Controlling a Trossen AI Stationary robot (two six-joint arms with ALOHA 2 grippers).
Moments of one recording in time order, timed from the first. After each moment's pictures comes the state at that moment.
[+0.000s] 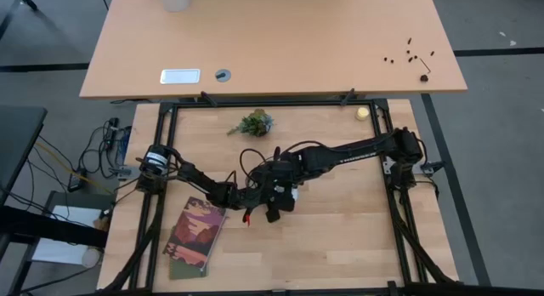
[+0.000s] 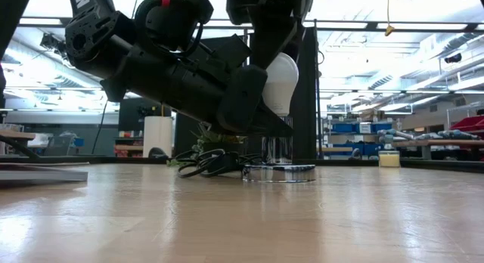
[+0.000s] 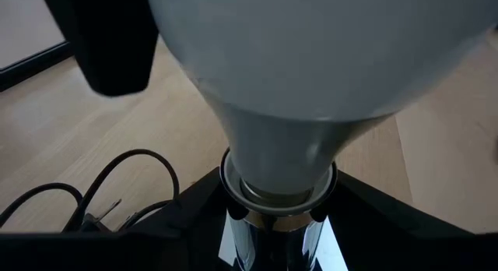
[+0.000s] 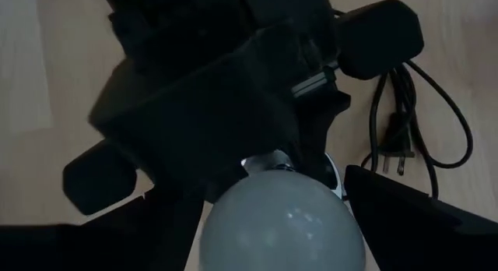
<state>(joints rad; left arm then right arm) -0.24 2.01 0.84 0.82 -0.54 -0.14 0.12 1.91 1.65 -0.89 0.05 0.29</state>
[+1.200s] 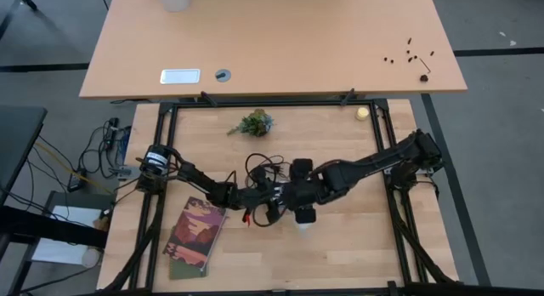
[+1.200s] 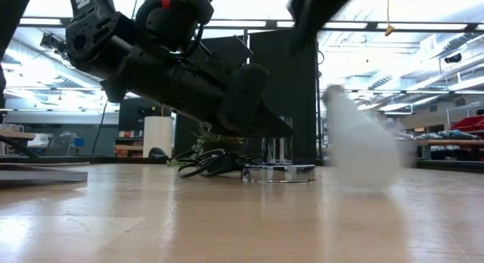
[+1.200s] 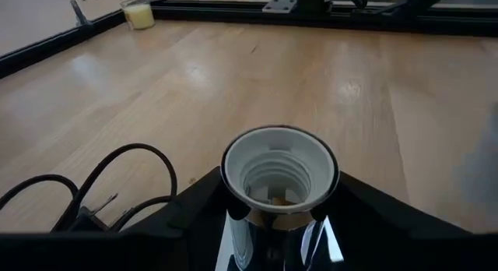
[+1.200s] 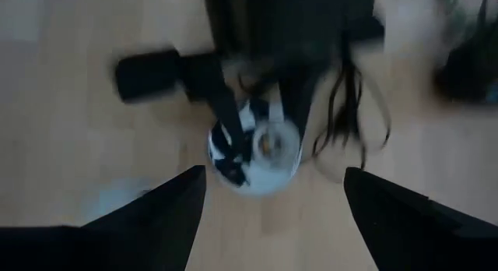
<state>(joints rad) -0.24 2.01 0.84 0.82 -0.53 -0.18 0.30 1.78 1.56 -1.02 0.33 0.24</state>
